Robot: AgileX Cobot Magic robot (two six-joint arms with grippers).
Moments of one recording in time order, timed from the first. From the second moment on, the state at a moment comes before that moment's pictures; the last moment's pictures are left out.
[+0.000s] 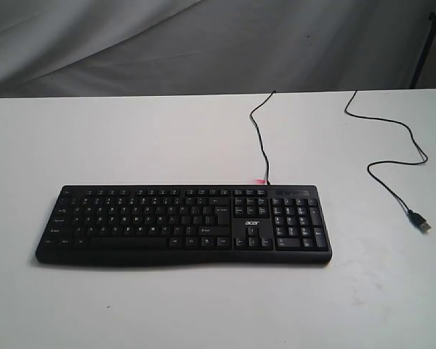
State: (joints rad) left arm 0.13 0.00 -0.01 0.03 0.19 0.09; right arm 0.01 0.37 -0.57 0.03 0.52 -0.12
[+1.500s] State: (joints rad) left arm 0.13 0.00 -0.01 0.03 0.19 0.09; right arm 0.55 1.51 -1.01 0.28 0.31 -0.41
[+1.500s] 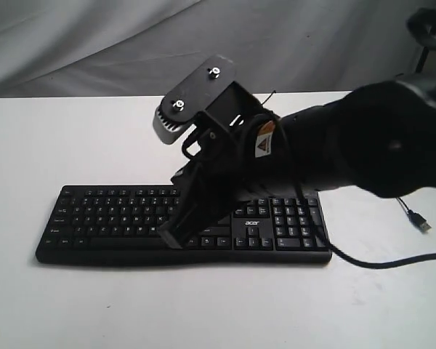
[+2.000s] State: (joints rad) left arm 0.13 0.00 -0.01 0.03 0.19 0.09; right arm 0.56 1.78 -1.01 0.28 0.03 -0.44
